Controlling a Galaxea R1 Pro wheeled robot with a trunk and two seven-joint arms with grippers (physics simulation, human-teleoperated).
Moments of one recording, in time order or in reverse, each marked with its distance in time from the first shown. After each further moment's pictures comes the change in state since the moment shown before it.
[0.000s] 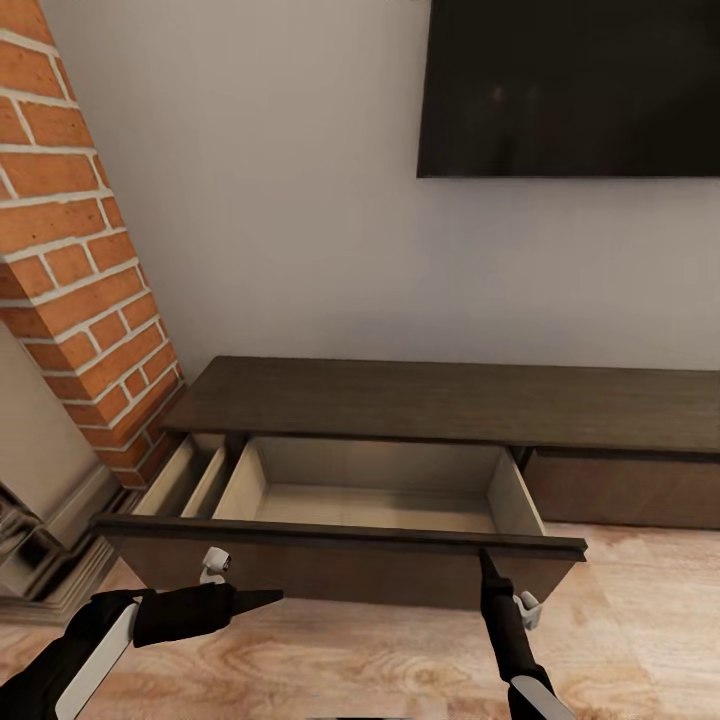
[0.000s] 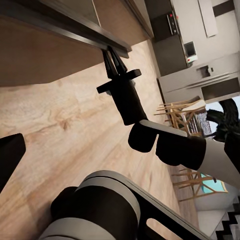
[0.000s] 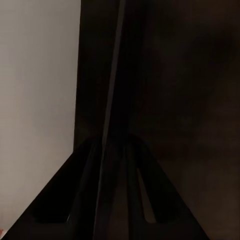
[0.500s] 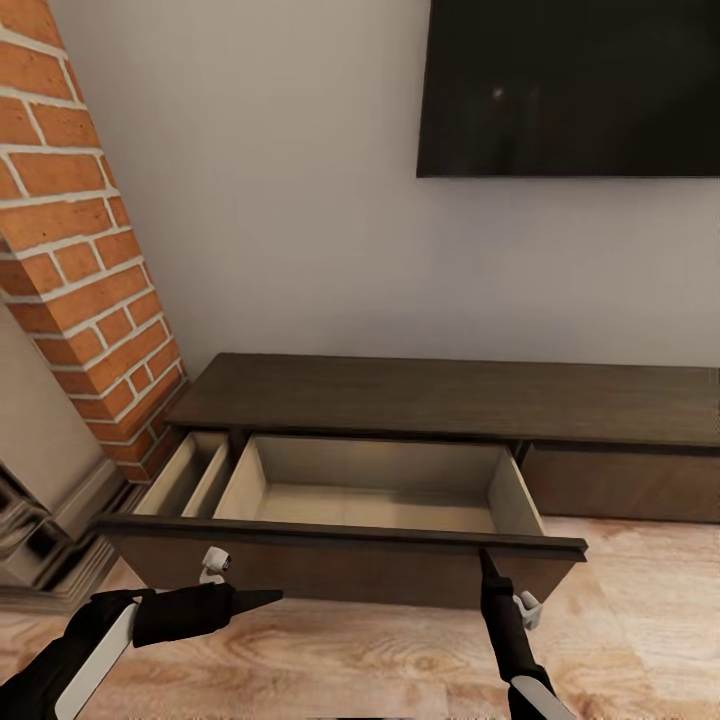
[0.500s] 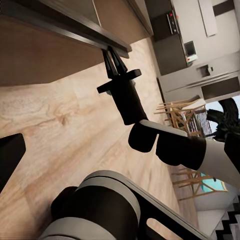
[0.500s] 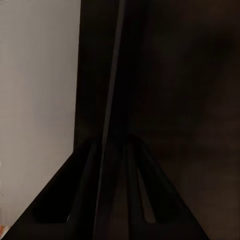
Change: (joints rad) left arm 0.000 0.001 0.000 0.000 0.001 0.000 0.000; right arm 0.000 0.000 -0.001 0.000 -0.001 0.000 0.000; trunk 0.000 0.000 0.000
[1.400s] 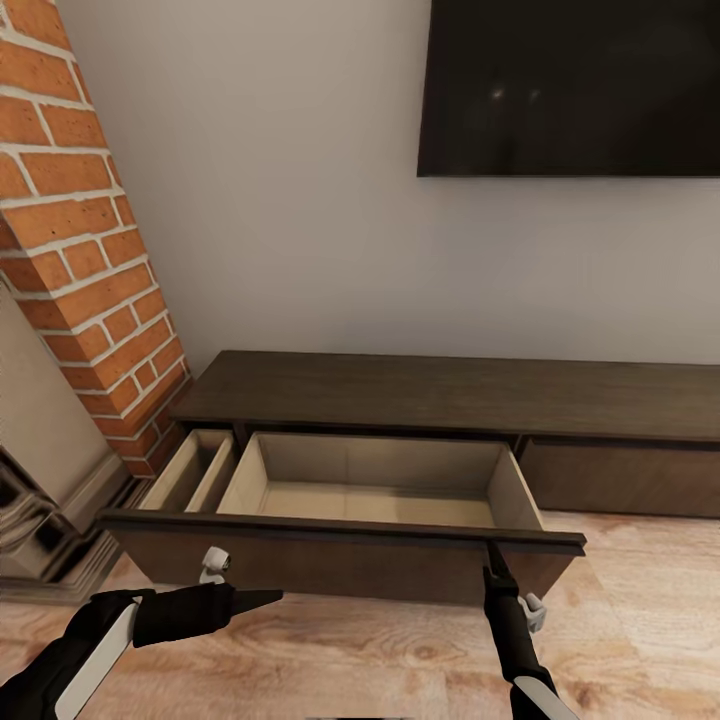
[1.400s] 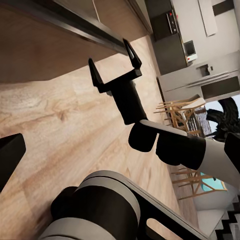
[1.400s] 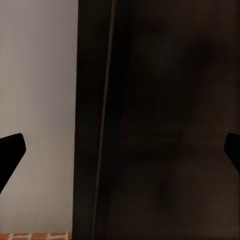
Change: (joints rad) left arm 0.000 -0.001 0.000 0.000 0.000 0.000 0.000; right arm 0.000 -0.001 -0.024 0.002 -0.023 0.012 0.004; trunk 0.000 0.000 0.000
